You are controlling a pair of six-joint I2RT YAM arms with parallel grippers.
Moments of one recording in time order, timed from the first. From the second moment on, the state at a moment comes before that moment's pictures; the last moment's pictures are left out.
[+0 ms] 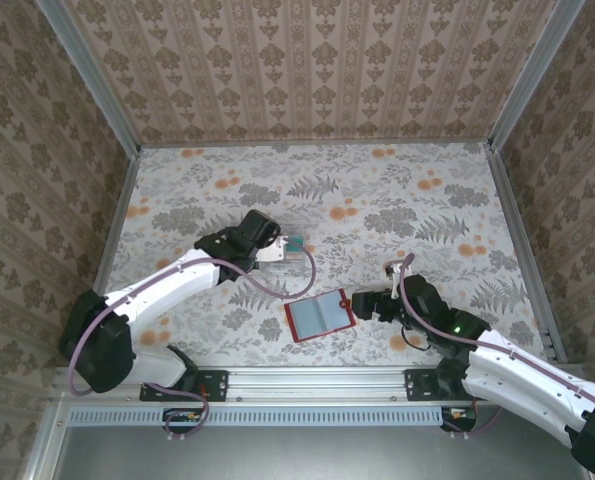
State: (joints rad) left arm -0.76 1.34 0.95 -0.61 -0.53 0.96; right arm 0.72 0.66 0.31 -0.30 0.08 0.61
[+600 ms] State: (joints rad) left arm -0.70 1.32 0.87 -0.55 -0.47 1.01; right arm 0.72 0.66 0.31 -0.29 0.07 0.61
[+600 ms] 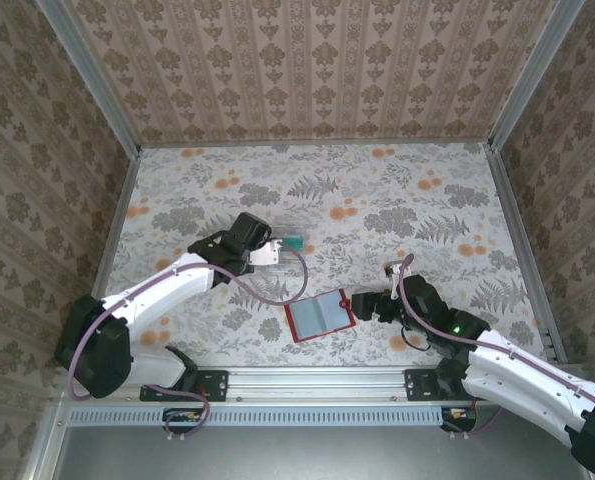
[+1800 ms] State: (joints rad) left arm -0.65 1.32 0.96 -0.56 -0.43 0.96; right arm 0.72 0.66 0.31 -0.29 0.07 0.61
